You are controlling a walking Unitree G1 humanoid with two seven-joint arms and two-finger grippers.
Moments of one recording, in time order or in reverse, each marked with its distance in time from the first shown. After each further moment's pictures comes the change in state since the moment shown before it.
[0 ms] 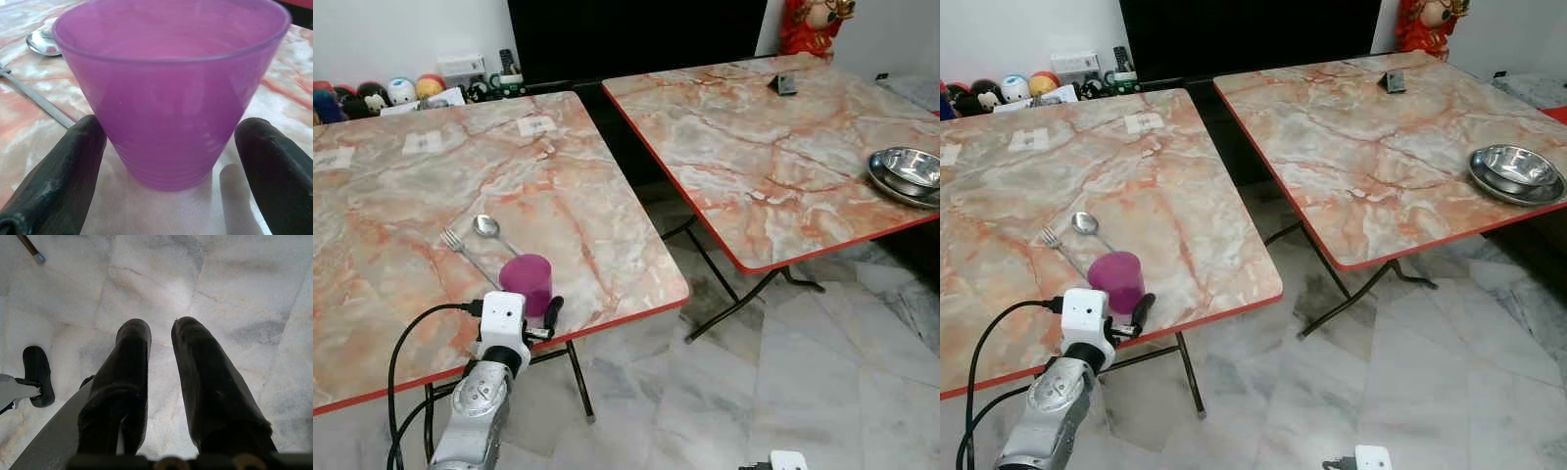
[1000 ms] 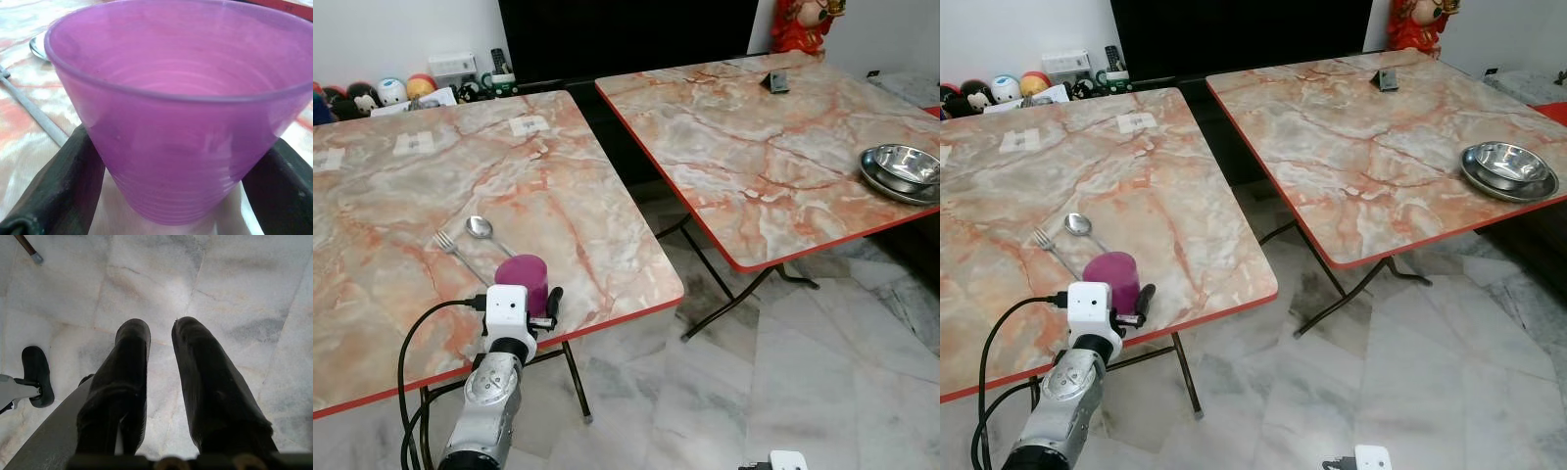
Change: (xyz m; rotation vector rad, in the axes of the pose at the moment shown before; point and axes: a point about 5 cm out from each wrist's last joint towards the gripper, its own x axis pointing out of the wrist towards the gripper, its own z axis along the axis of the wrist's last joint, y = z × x) left arm 0.016 -0.003 0.002 -0.048 -0.021 0.075; right arm 0.000 0.000 0.000 -0.003 0.000 0.001
